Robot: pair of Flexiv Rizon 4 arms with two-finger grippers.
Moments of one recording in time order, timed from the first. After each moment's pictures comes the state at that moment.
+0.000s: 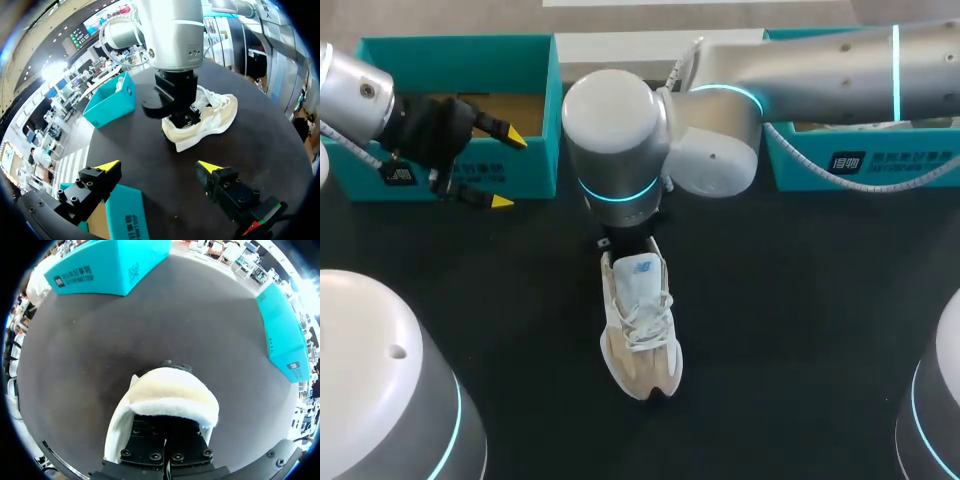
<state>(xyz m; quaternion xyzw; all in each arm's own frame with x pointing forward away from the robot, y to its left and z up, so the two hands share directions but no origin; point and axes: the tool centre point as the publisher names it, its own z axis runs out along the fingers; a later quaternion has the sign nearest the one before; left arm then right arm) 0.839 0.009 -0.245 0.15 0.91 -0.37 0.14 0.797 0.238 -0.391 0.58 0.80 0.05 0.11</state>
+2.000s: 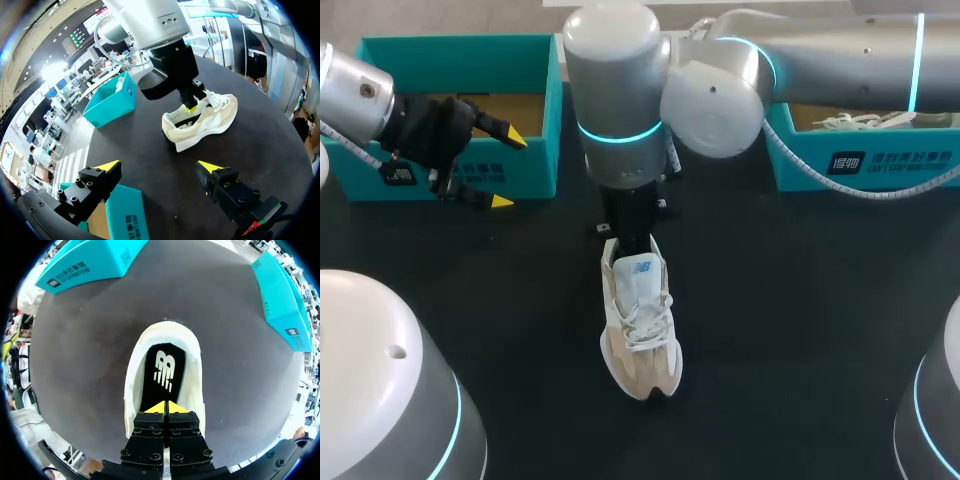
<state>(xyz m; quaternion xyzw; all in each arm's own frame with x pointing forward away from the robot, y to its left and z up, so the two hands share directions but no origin) 0.839 0.009 -0.245 0.15 0.91 -0.37 0.14 0.740 0.234 -0.341 0.64 0.77 -0.04 -0.01</state>
